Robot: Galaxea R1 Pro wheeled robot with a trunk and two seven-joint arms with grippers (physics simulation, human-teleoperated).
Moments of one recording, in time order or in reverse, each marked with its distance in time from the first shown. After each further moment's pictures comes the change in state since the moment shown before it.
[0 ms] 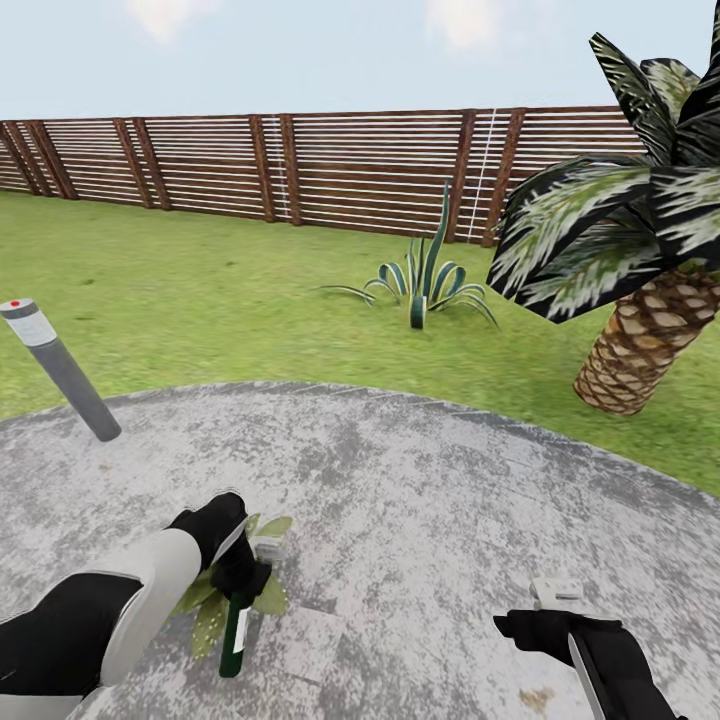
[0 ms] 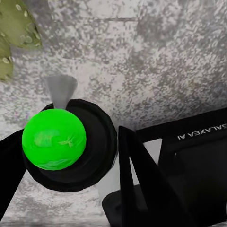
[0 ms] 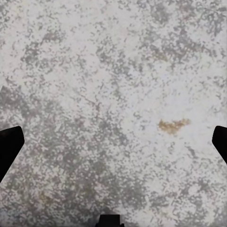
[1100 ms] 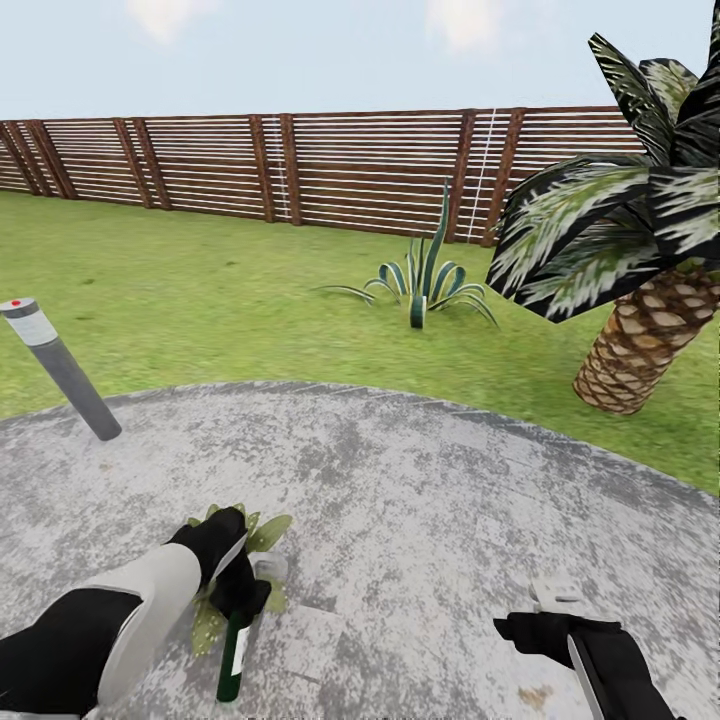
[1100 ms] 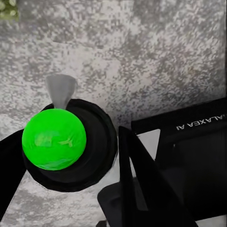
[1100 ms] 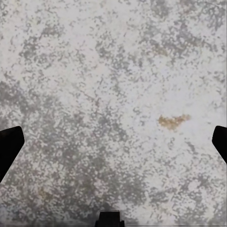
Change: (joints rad) left arm 0.044 -0.004 -0.001 -0.002 0.003 0.001 0.001; right arm 0.000 0.000 0.000 0.012 0.002 0.000 0.000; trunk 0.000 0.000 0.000
